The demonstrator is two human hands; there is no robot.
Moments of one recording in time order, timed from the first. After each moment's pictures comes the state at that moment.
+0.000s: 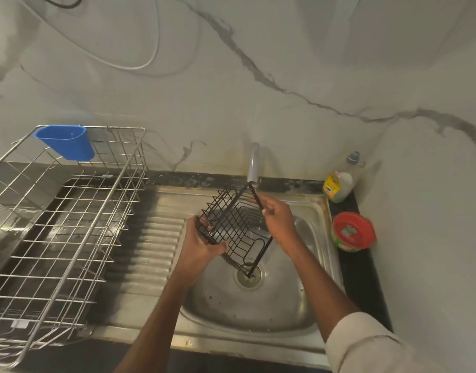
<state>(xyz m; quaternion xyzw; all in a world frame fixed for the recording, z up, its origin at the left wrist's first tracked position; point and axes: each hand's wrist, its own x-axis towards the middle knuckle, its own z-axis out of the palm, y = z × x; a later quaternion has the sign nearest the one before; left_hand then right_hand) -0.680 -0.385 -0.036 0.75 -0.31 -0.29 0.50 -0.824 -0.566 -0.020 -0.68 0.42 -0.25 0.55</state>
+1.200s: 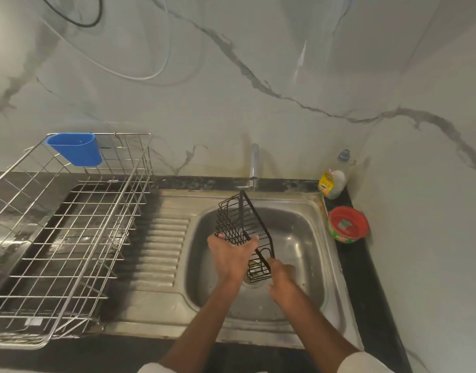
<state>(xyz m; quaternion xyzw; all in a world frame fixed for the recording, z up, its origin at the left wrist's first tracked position) -0.761 -0.402 -0.040 0.82 -0.13 -0.24 0.50 -0.864 -0.461 -0.095 -0.27 0.72 -0.14 0.62</state>
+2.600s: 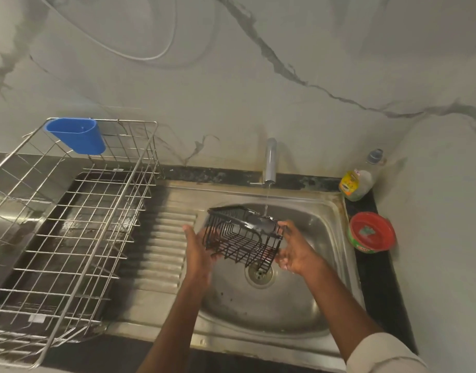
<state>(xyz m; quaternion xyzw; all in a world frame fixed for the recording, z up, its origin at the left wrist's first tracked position) -0.672 -0.382 -0.060 0.61 0.02 -0.41 0.68 -0.844 -0.547 -0.072 -0.29 0.56 -0.06 0.77</state>
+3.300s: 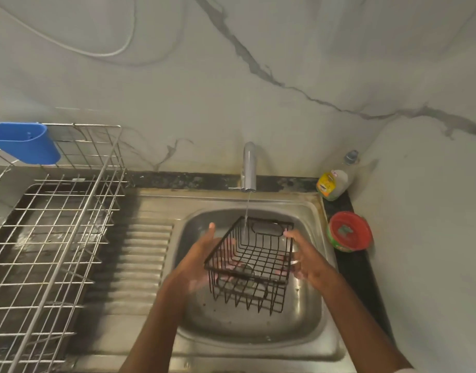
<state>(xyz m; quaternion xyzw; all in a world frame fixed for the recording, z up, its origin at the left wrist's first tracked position) -0.659 -0.417 -0.049 0.58 -0.10 -0.67 0.46 -0.900 -0.566 -0.060 -0.42 0.60 -0.08 0.67</state>
